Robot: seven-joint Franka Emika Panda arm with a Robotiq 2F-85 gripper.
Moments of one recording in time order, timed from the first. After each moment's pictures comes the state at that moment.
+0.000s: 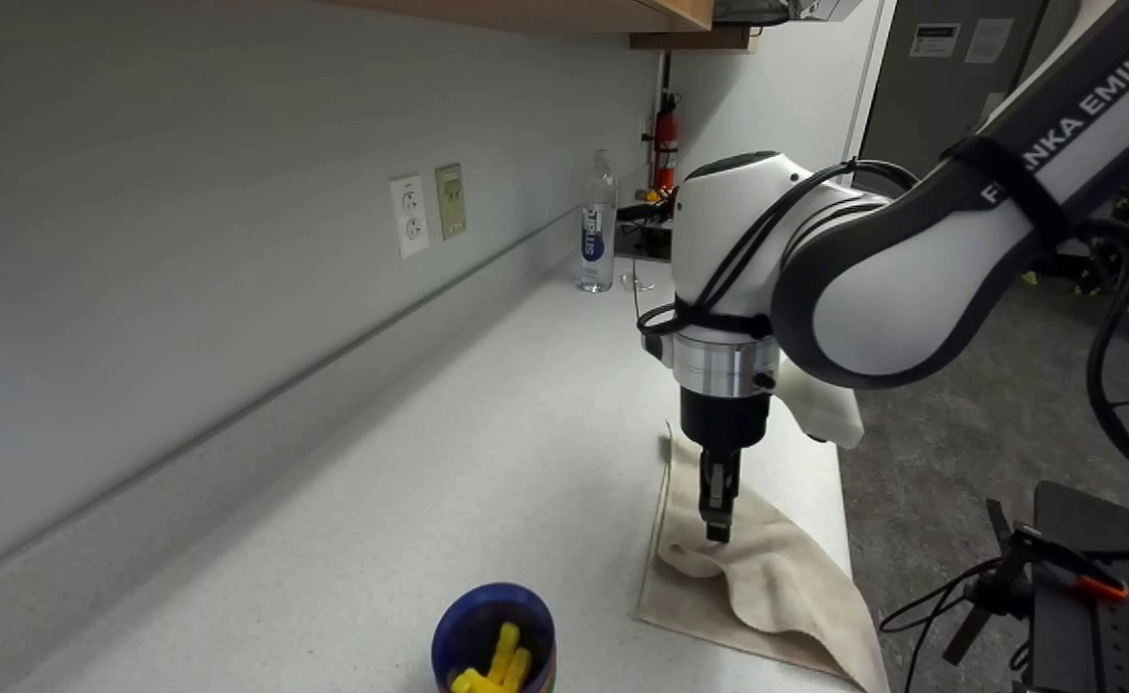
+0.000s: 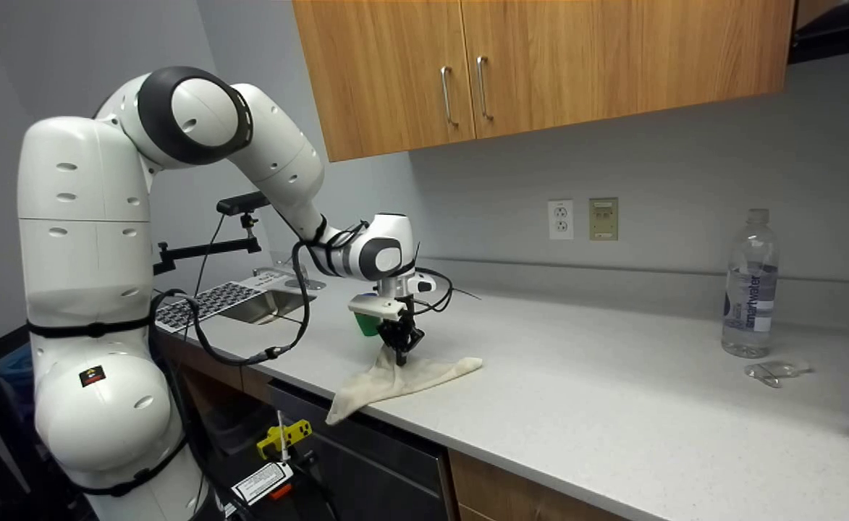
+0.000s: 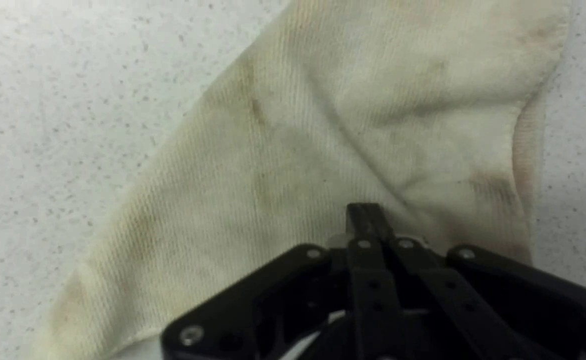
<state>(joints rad) 0.18 0.28 0.14 -2.26 0.00 2.44 -0.04</state>
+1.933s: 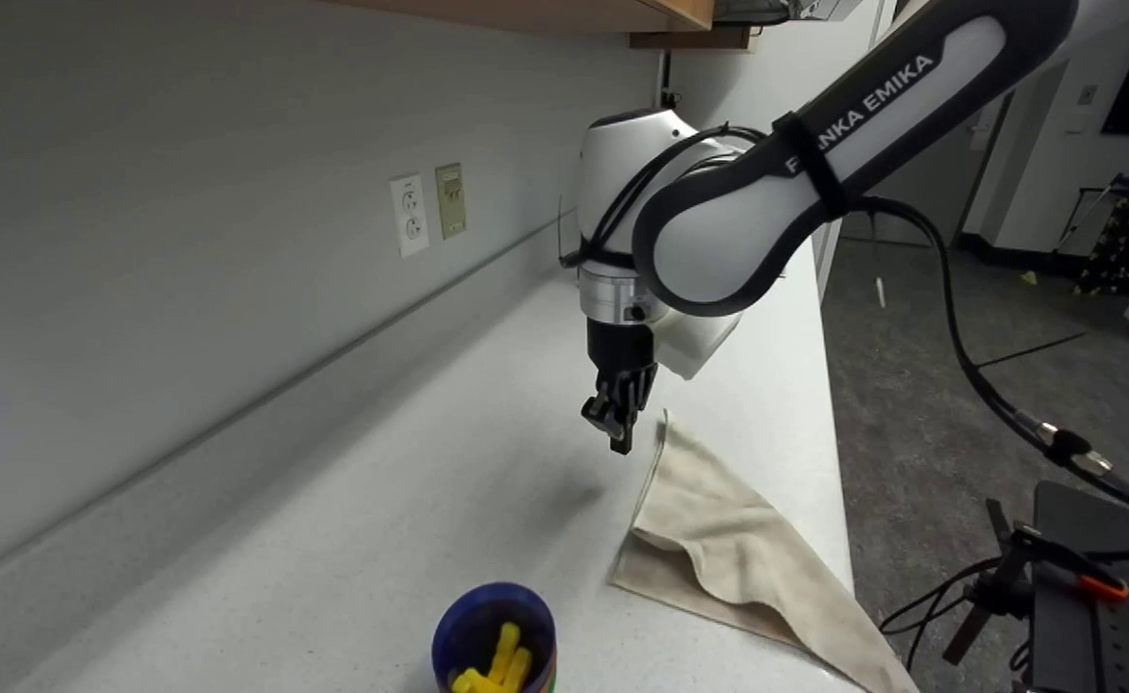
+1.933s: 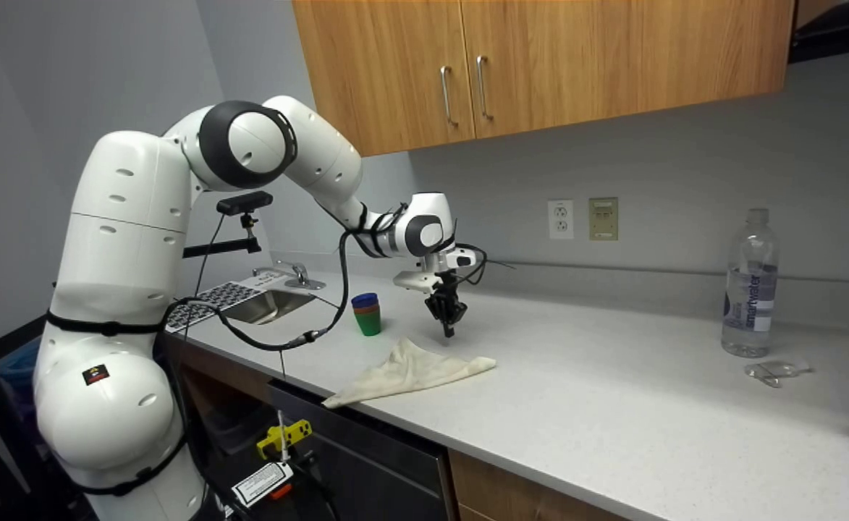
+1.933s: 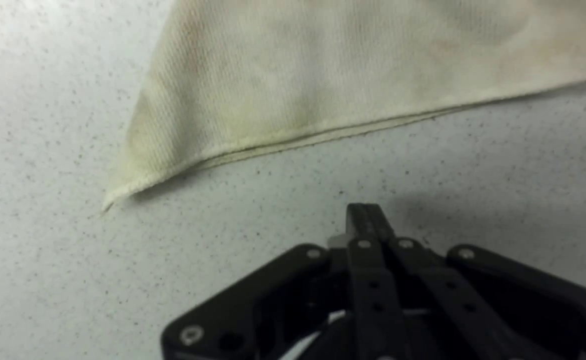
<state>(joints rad) 0.21 0.48 0.04 -1.88 -0.08 2.33 0.19</state>
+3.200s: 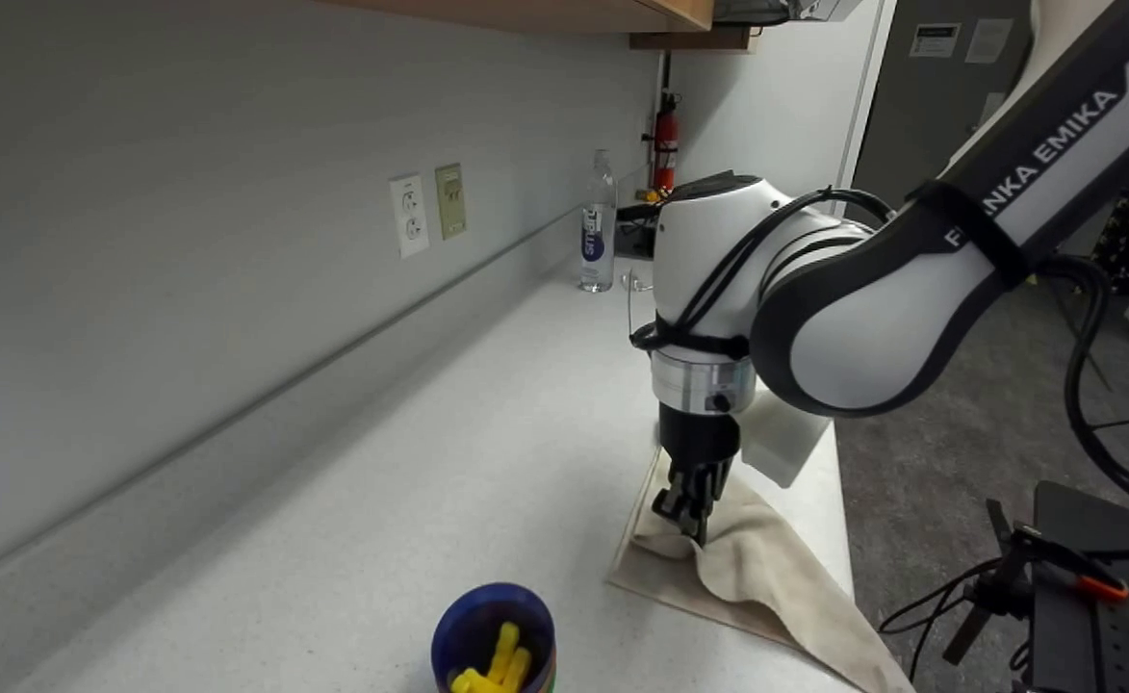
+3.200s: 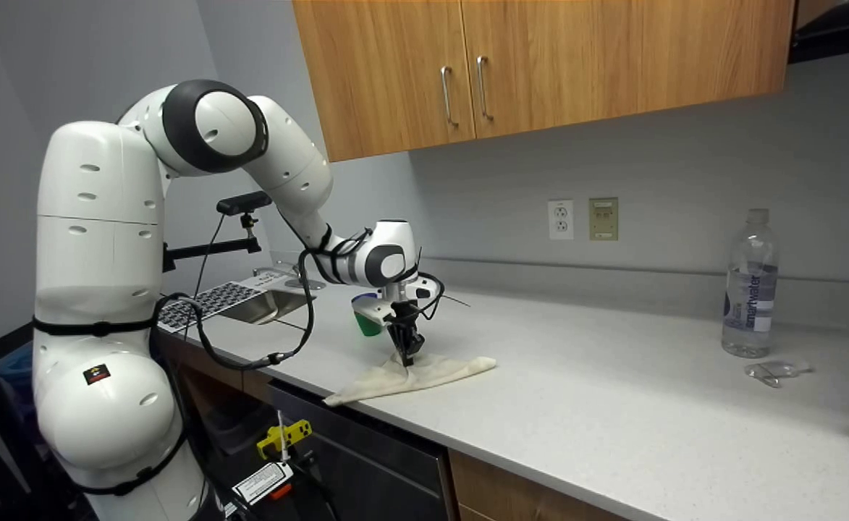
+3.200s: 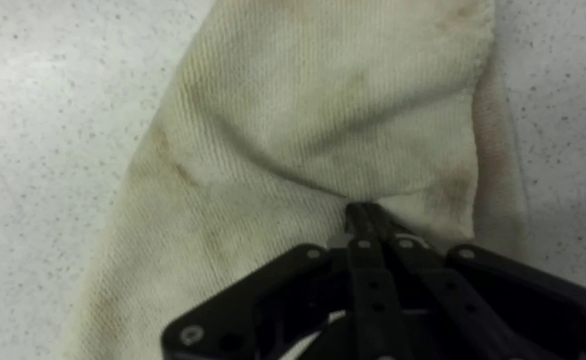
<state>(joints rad) 0.22 0.35 0.11 -2.22 -0.04 2.50 0.34</state>
